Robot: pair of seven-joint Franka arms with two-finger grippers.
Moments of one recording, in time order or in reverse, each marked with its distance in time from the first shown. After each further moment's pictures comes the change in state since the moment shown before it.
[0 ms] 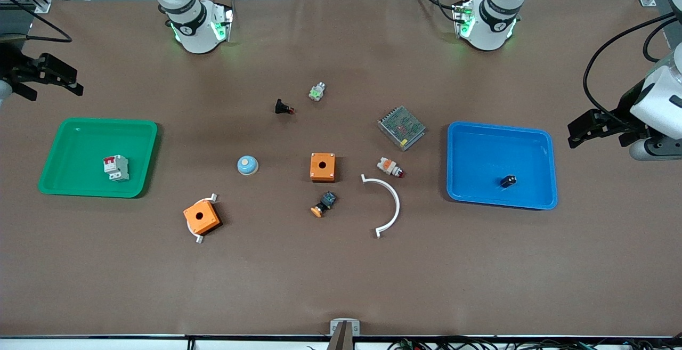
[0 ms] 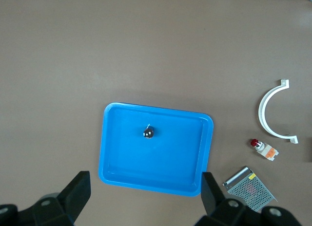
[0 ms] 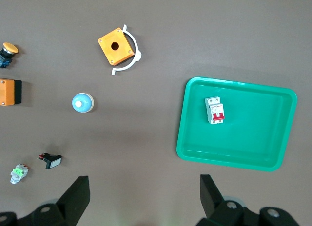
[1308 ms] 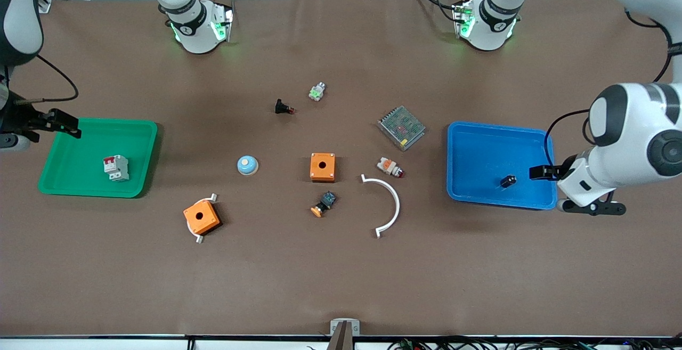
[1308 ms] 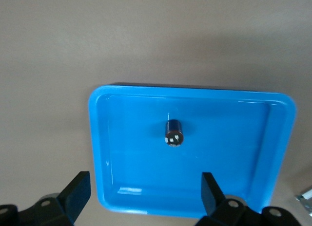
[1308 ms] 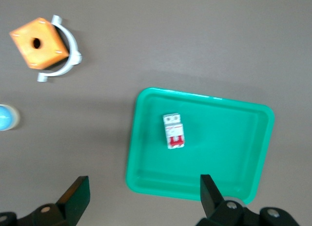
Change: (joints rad) left arm 0.103 0.231 -0.012 -0.332 0.041 0.325 0.146; right arm -0.163 0.125 -0.010 -0.256 -0.078 0.418 -0.194
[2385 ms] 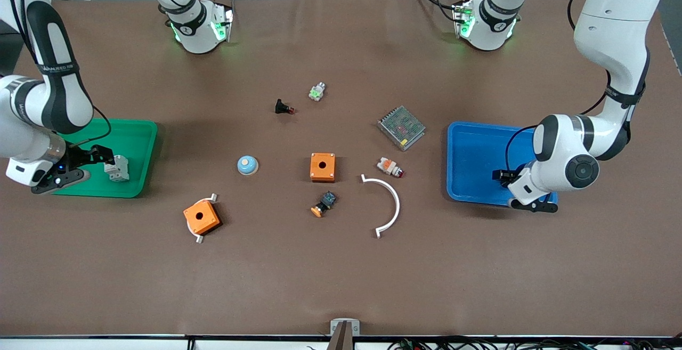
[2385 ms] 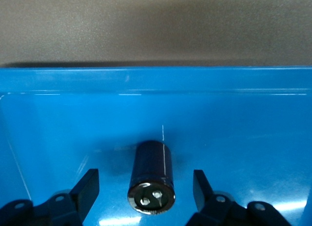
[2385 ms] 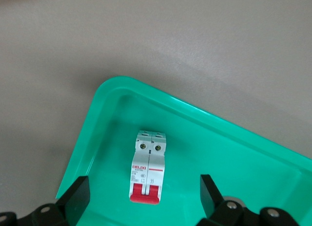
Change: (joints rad) left arm -0.005 0.153 -0.009 -0.216 -0.001 0.311 0.005; right arm -0.067 0.323 0.000 -0.084 0.000 0.327 -0.308
